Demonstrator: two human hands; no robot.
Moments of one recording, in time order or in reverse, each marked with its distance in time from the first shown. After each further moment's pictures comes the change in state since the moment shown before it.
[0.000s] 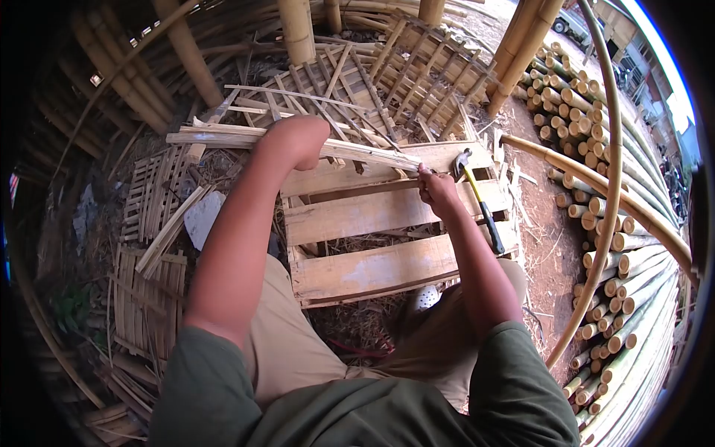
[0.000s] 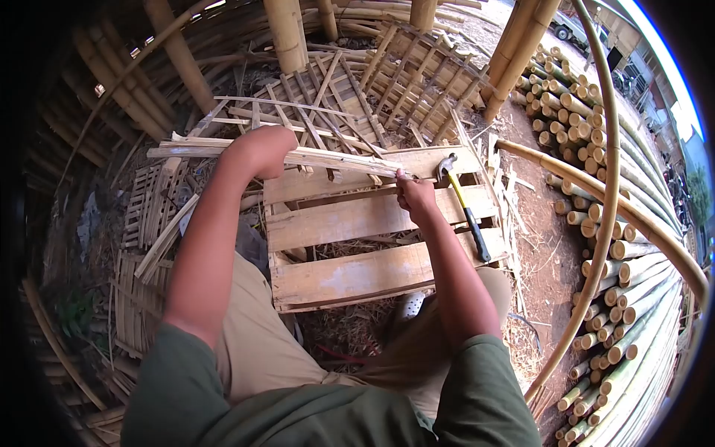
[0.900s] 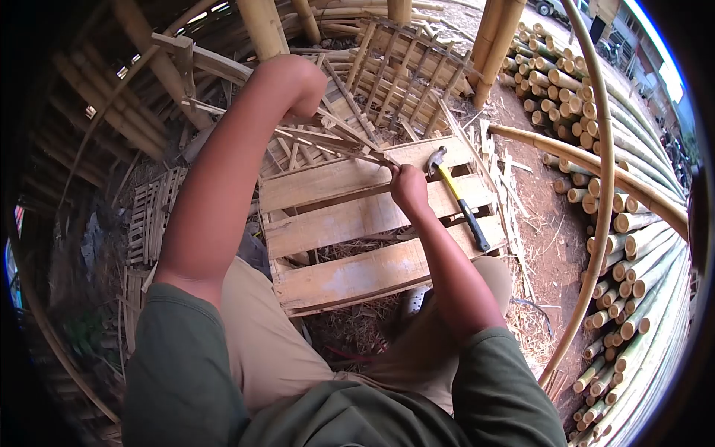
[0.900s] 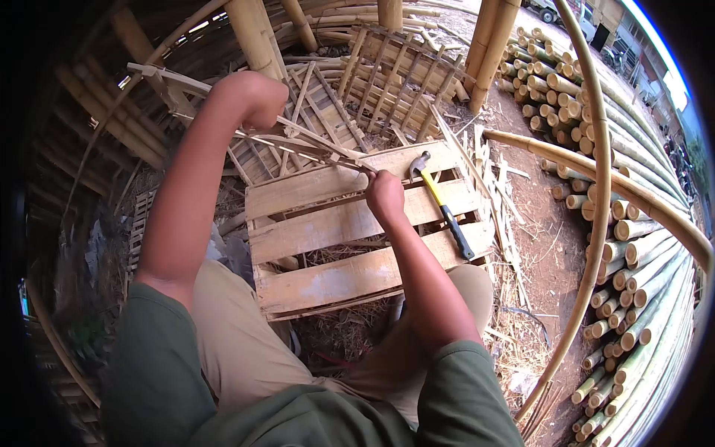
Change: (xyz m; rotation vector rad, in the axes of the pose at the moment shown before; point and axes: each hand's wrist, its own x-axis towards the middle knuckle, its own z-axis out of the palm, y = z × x) left_hand 0.032 0.067 -0.114 0.324 -0.060 -0.105; right_hand -0.001 0.000 0.012 -0.937 0.411 -0.605
